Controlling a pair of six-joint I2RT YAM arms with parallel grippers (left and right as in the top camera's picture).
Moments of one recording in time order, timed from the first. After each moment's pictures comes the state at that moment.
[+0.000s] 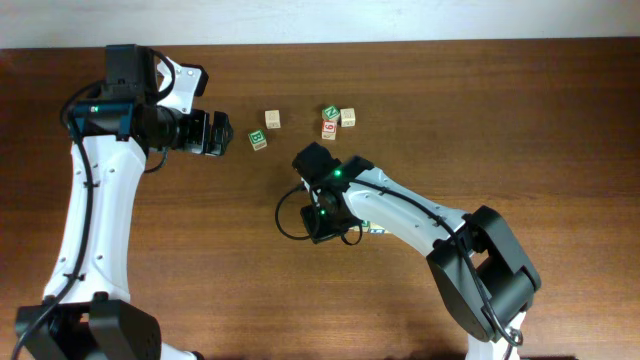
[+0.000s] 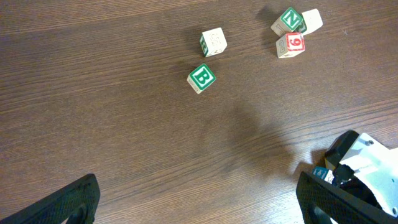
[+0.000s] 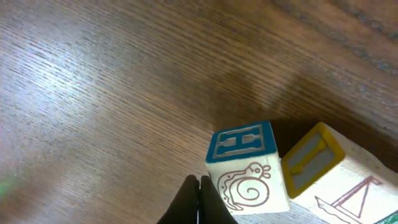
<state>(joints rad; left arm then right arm) 0.04 1.67 1.62 -1.02 0.27 0.19 0.69 1.99 1.39 -0.85 -0.19 0.31</state>
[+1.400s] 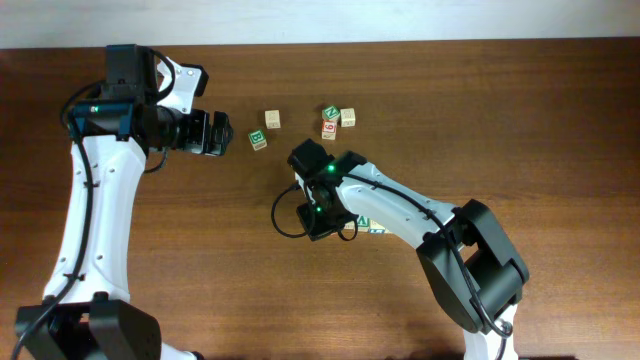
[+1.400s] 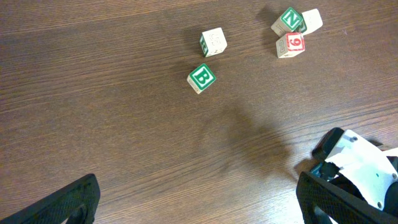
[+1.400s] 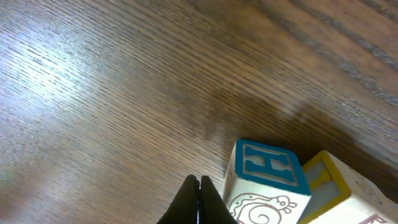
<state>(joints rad) 0.04 1.67 1.62 -1.02 0.27 0.19 0.69 2.05 1.45 -0.88 -0.18 0.25</state>
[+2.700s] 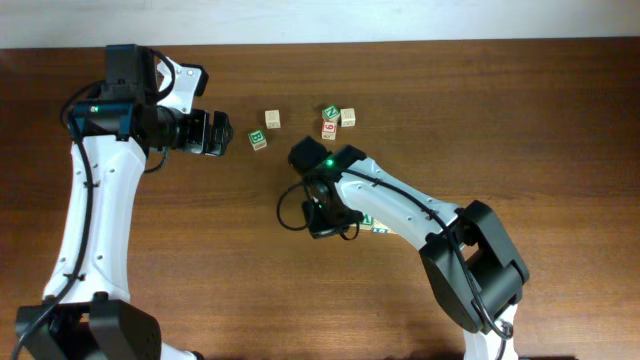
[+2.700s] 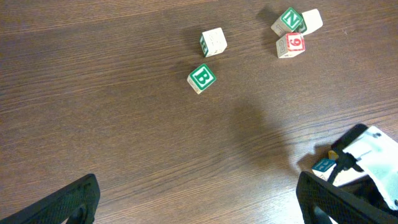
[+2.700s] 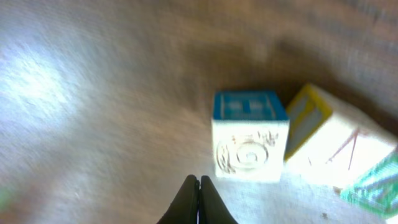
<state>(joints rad) 0.04 1.67 1.62 -1.02 0.27 0.19 0.69 2.05 1.51 -1.04 -0.13 0.41</state>
